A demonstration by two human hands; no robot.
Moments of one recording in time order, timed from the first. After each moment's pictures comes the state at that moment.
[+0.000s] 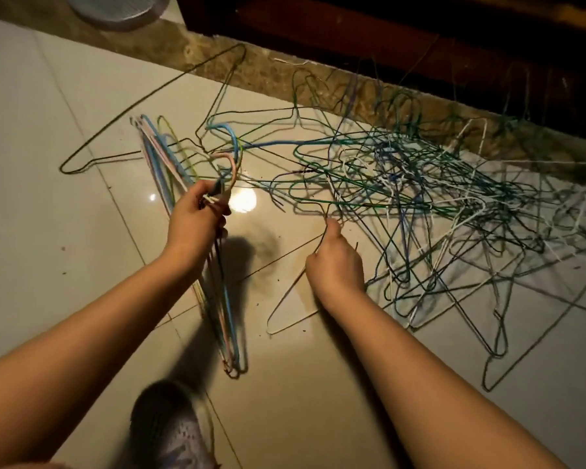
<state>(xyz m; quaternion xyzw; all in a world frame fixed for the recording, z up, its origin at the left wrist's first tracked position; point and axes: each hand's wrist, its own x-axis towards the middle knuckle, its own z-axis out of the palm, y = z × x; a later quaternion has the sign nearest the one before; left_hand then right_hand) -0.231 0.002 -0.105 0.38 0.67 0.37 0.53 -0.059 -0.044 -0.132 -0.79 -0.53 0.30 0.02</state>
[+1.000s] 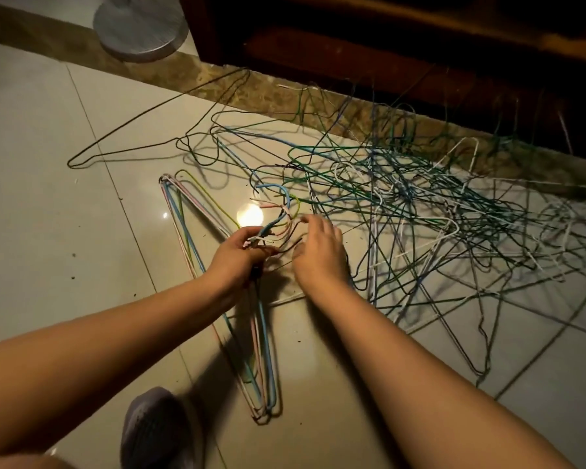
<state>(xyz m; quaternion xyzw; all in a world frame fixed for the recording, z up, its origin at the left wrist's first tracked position) -0.191 -0.025 -0.122 0.24 0.64 0.30 0.67 -0.065 -0.028 -0.131 -0.74 -0.58 0.32 0.13</state>
